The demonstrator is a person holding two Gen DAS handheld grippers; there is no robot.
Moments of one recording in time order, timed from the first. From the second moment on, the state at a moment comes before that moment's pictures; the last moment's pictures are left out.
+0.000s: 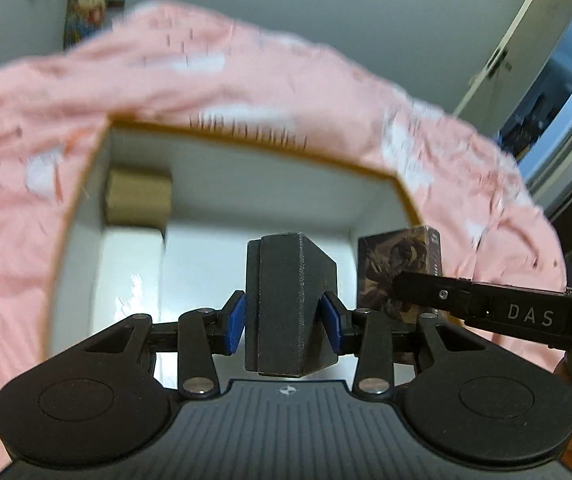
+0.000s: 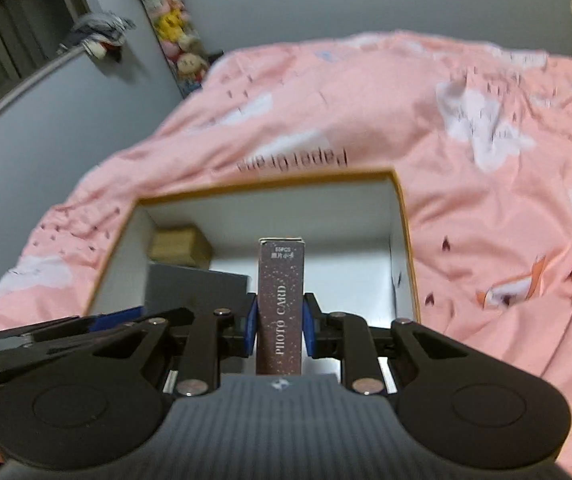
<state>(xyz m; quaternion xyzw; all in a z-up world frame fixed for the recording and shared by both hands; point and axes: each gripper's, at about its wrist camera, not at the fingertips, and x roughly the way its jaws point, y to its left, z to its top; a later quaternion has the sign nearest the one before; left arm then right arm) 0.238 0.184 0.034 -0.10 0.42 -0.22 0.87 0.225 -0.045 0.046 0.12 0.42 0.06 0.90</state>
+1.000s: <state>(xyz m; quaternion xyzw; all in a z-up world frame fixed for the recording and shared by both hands) 0.259 0.210 0.000 -0.11 0.51 -0.20 0.83 0.249 -0.042 -0.019 0.12 0.49 0.08 0.86</state>
